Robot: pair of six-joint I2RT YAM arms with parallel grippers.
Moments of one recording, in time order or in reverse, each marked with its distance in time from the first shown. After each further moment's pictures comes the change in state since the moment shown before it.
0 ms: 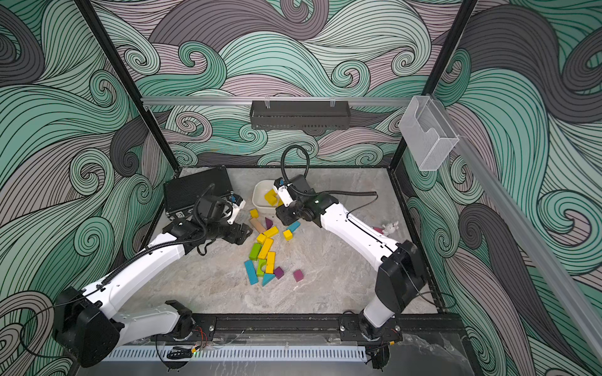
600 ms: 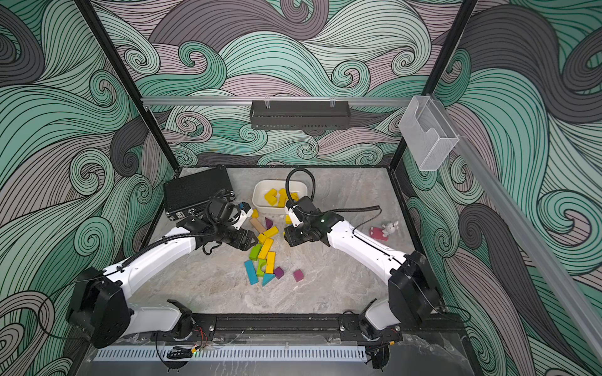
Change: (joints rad) left arm 0.000 0.146 0.009 -0.019 0.176 -0.019; right arm 0.028 -0.124 -0.245 0.017 -0.022 0.179
